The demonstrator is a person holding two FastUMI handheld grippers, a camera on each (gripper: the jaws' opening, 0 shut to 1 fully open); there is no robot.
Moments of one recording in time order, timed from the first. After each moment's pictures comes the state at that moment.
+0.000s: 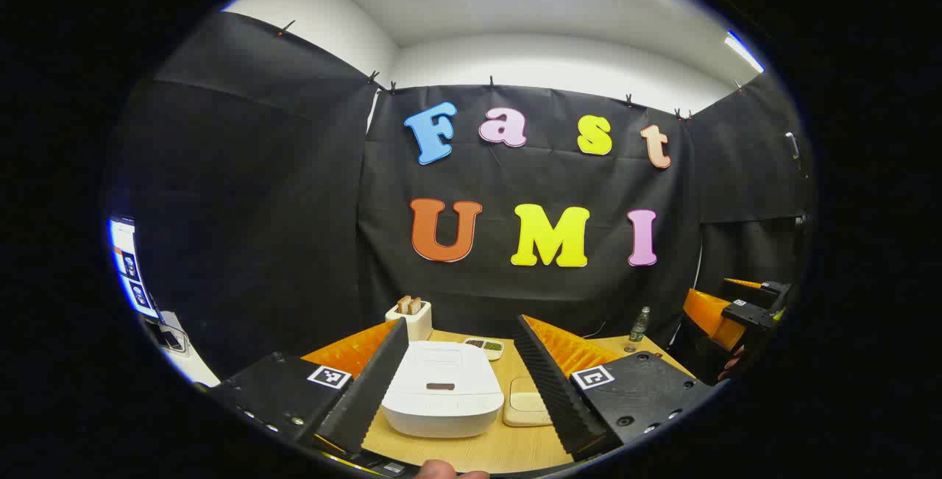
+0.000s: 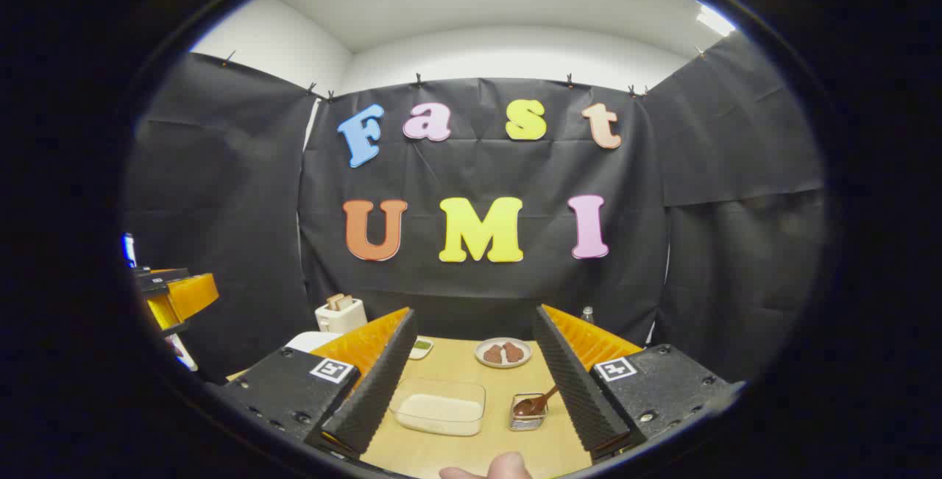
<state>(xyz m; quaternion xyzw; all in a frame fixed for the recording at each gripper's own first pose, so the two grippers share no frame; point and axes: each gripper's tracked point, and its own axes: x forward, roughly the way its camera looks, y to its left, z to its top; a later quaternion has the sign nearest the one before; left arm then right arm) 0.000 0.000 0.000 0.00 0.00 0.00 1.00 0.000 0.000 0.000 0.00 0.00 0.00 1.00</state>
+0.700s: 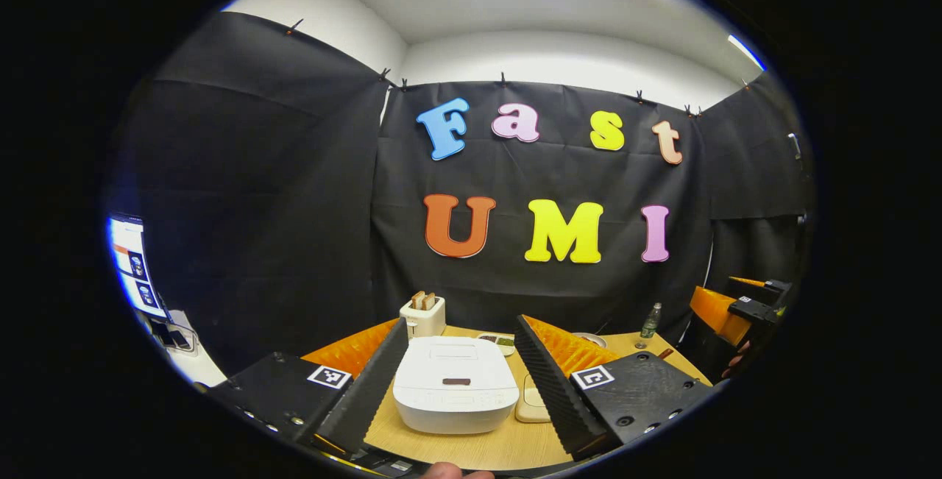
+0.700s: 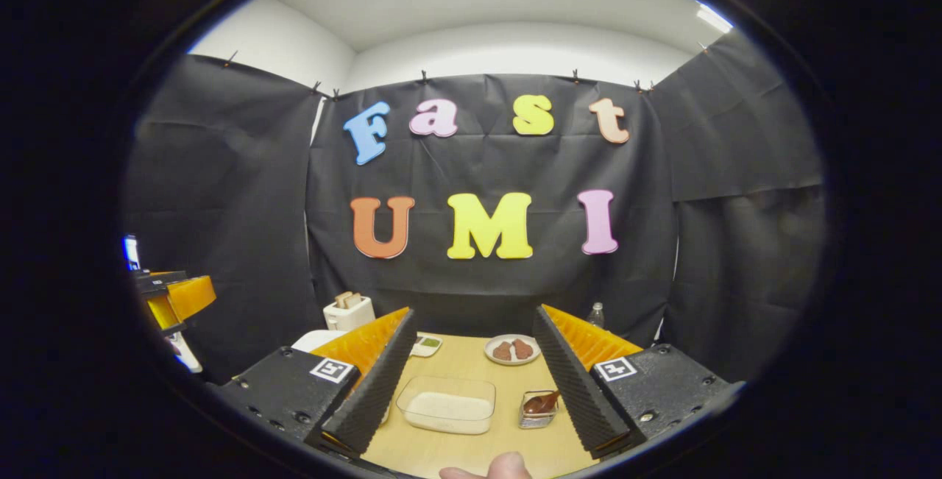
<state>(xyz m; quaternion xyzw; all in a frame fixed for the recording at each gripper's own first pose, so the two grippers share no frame) -0.004 0.016 -0.008 0.00 0.01 0.02 1.00 0.006 0.011 -0.002 0.00 0.00 0.01 1.00</state>
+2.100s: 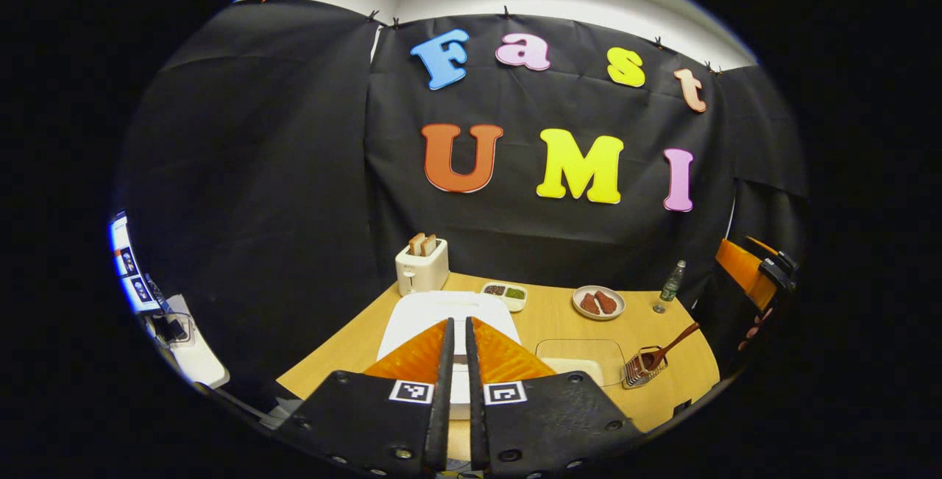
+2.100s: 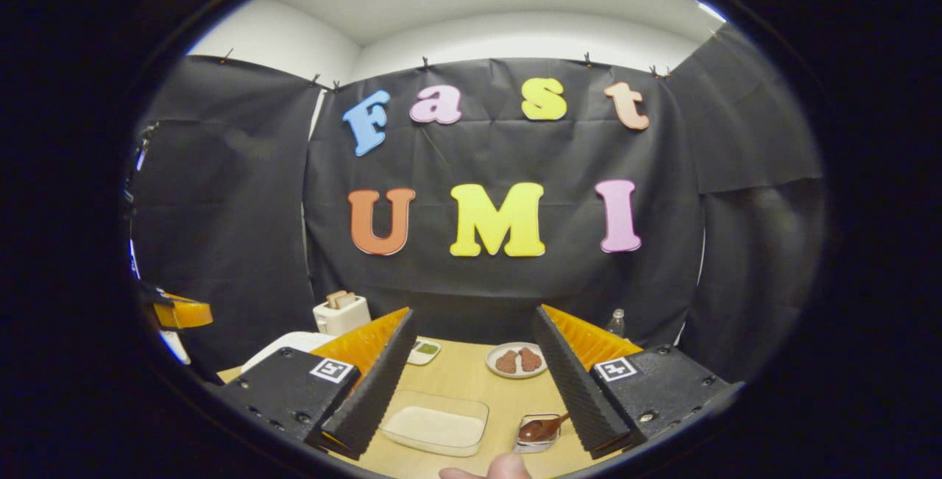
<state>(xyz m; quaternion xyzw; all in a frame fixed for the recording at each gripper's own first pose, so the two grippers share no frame) 0.084 0.006 -0.094 0.00 0.17 0.04 0.98 0.125 -0.025 -0.034 0.01 0.02 0.05 1.00</state>
